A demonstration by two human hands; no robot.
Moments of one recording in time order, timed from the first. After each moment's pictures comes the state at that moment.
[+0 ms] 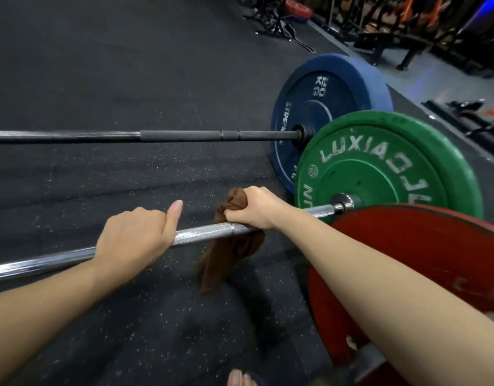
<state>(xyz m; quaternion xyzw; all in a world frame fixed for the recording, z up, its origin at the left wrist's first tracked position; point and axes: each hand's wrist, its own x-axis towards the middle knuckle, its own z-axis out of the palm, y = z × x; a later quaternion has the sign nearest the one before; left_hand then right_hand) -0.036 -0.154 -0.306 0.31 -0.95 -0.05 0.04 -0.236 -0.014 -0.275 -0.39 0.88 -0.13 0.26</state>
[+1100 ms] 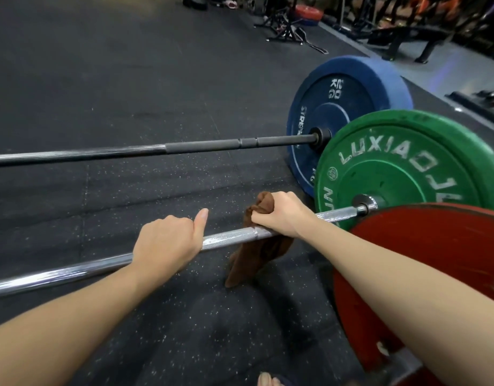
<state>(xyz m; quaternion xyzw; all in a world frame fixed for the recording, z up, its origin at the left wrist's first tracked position) -0.038 -0.158 -0.314 0.30 -0.95 0.01 0.03 -0.228 -0.005 -0.277 -0.36 0.90 -0.15 0.18</state>
